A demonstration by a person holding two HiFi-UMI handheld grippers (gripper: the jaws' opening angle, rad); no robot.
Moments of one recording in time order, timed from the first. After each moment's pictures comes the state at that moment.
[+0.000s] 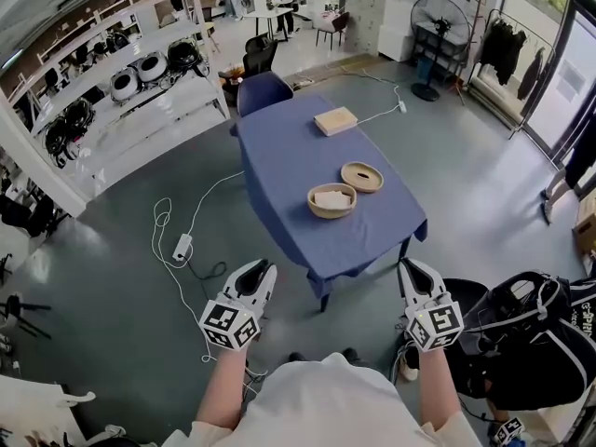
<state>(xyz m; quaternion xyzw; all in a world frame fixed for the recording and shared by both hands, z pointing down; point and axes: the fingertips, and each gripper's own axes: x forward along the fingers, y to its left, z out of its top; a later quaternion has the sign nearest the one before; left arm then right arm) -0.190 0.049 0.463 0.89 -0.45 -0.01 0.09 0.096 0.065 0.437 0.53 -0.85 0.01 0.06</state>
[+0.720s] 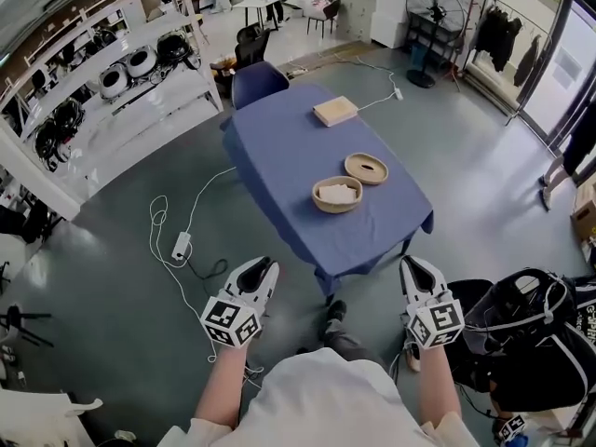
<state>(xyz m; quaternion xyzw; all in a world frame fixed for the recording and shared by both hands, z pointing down) -0.214 0.012 0.470 0.90 -0.42 0.01 0.11 0.072 0.037 0.446 0.55 -0.83 0.03 0.07</state>
